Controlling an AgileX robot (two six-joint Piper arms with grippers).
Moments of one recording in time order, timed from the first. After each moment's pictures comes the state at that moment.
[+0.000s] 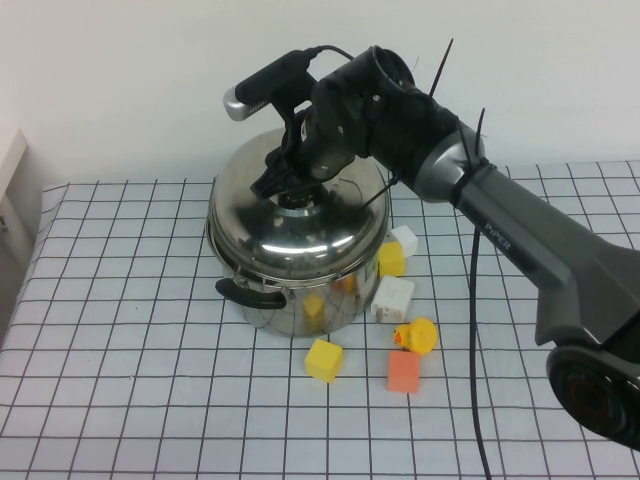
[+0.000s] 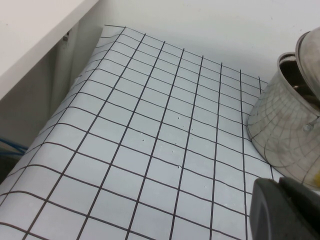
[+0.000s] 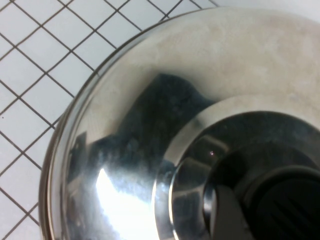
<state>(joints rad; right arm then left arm) 0.66 2.55 -2.61 -0.15 1.02 -0.02 0.11 -0.02 0.01 -0.15 0.37 -0.23</state>
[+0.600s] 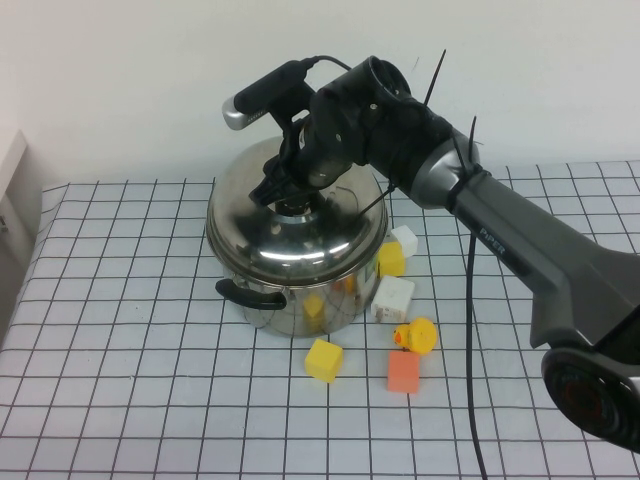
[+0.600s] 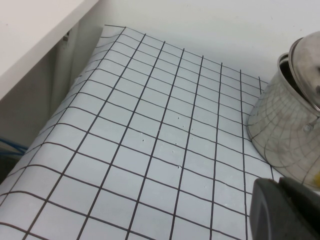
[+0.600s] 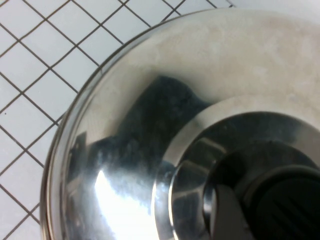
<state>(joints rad) 0.66 2.57 -2.61 -0.13 1.00 -0.04 0.11 -0.02 0.01 -0.15 0.37 -0.23</state>
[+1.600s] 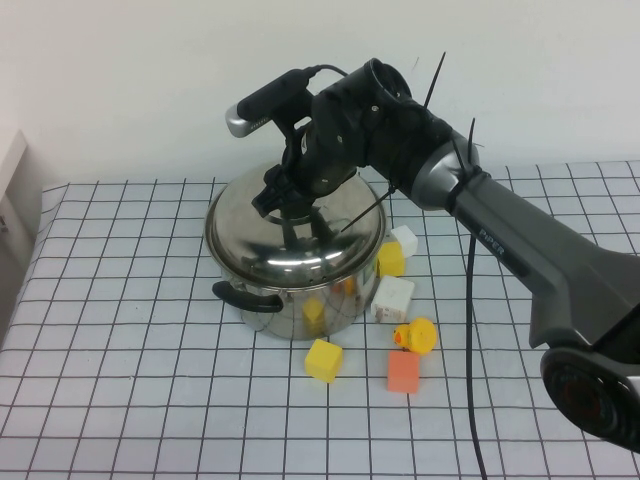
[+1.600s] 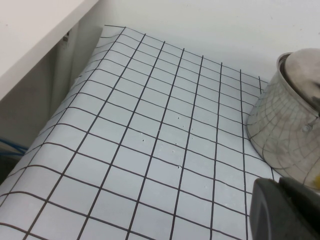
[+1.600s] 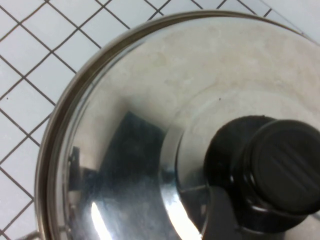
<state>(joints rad) 0.66 2.58 -2.61 -0.11 1.03 -0.04 0.11 -0.02 0.01 -0.15 0.37 -0.23</state>
